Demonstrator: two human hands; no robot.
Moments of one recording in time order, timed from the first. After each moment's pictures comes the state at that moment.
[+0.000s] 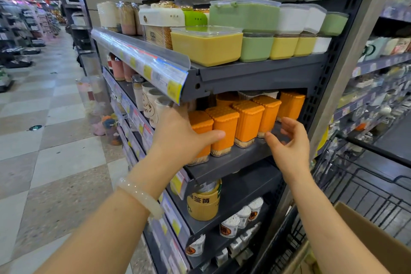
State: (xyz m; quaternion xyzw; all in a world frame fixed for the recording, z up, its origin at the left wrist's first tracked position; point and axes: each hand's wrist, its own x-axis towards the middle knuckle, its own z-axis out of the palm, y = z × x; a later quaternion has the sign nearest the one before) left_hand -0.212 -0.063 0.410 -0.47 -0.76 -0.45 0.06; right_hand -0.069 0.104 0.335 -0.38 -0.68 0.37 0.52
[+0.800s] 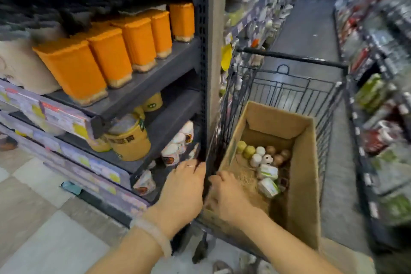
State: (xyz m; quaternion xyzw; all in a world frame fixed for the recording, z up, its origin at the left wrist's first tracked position) left_hand -0.090 -0.096 0.231 -0.76 -0.65 0.02 -0.08; right_hand 0.041 -0.062 0.146 -0.52 -0.83 0.21 0.05
